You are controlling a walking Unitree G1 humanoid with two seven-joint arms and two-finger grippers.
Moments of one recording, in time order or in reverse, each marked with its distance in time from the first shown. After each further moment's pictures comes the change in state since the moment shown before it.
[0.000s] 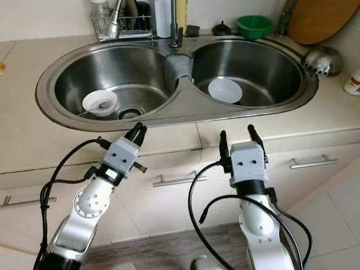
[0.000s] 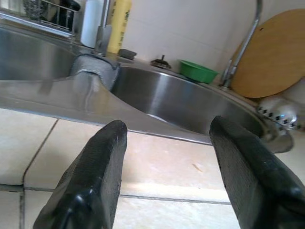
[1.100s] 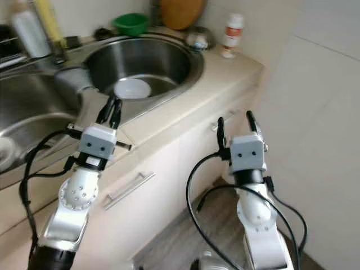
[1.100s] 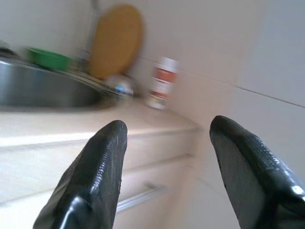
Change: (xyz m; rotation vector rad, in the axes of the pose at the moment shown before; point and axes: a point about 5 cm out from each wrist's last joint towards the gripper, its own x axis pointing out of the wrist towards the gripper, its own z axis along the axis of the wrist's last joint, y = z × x) left arm 0.008 0.022 0.028 0.052 -0.185 0.206; right arm 0.015 -0.007 0.009 0.003 -0.111 -0.031
